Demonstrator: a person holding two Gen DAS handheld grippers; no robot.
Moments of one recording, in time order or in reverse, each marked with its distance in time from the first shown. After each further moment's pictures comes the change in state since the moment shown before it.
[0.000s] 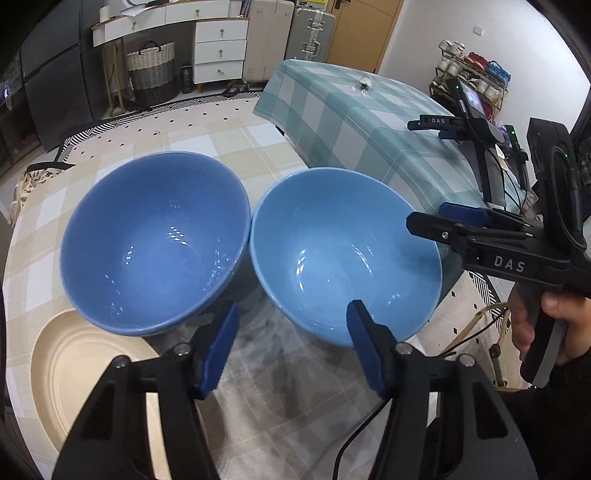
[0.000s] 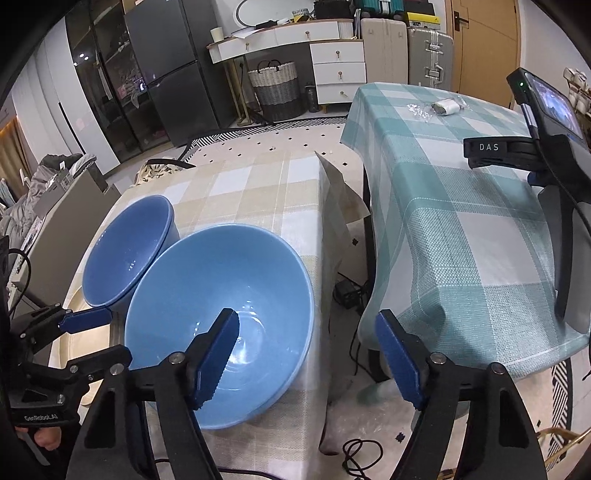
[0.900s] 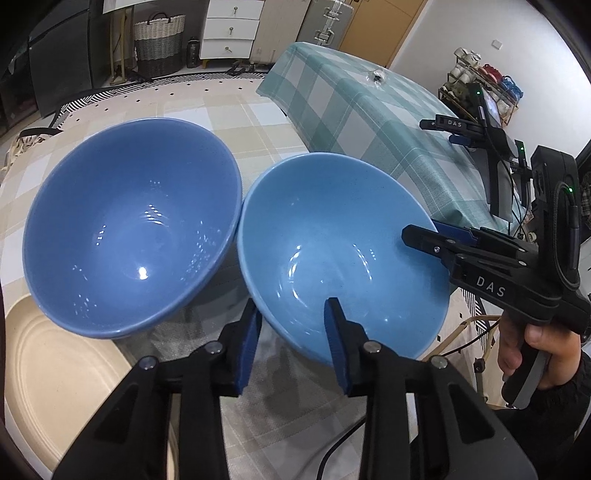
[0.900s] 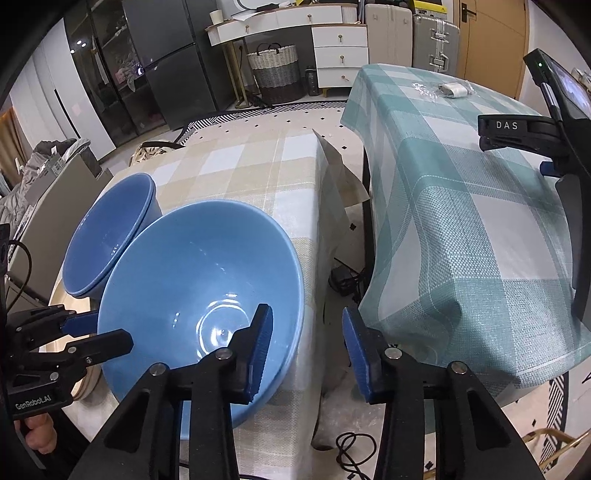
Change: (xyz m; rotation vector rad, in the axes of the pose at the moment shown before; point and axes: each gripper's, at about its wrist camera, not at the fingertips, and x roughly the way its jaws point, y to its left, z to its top) left arm 0.029 0.007 0.006 -0.100 0.053 -0.048; right arm 0.027 -0.002 -0.004 -0.027 0.058 -0.014
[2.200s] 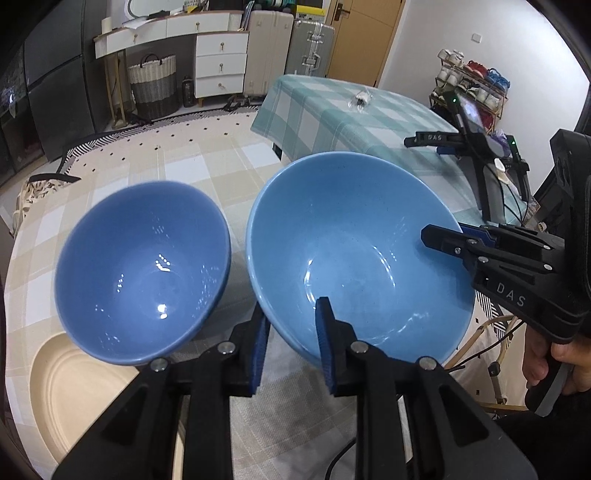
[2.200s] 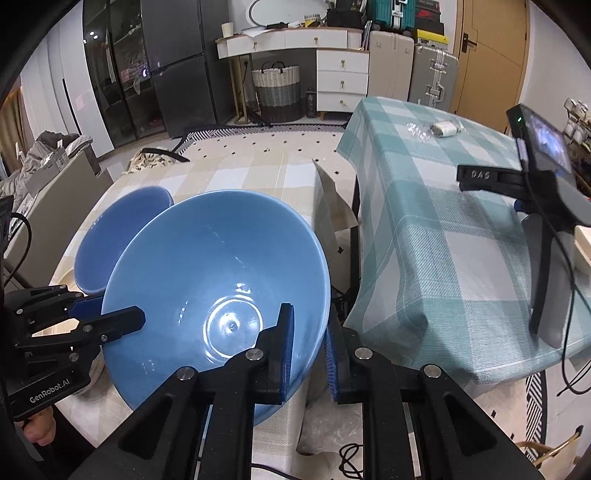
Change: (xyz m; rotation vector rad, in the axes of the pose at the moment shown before) left arm -0.031 -0.024 0.009 0.107 -0.124 0.062; right arm -0.052 0.018 0.001 -0.051 -0.107 -0.072
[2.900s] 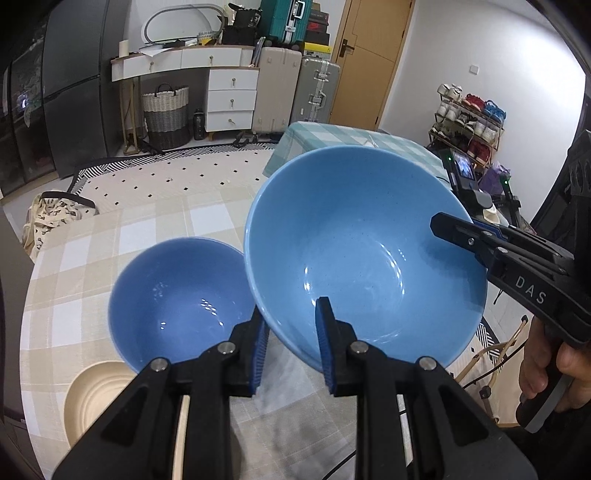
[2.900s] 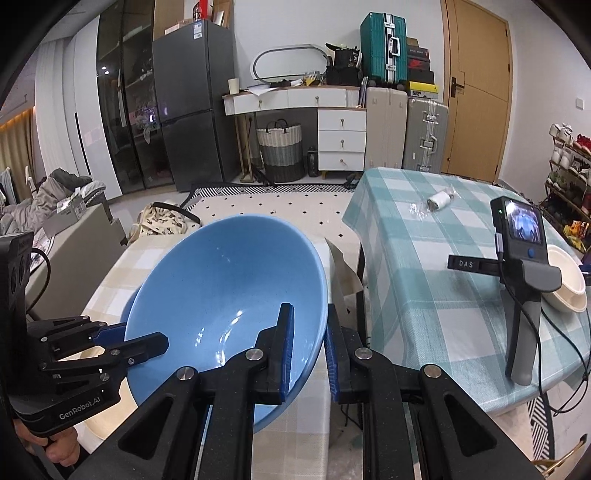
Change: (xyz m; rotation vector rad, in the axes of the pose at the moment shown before) left arm -0.059 0.028 0.019 -0.026 -0.140 0.006; right arm -0.070 0.039 0.041 0.011 -0.221 0.012
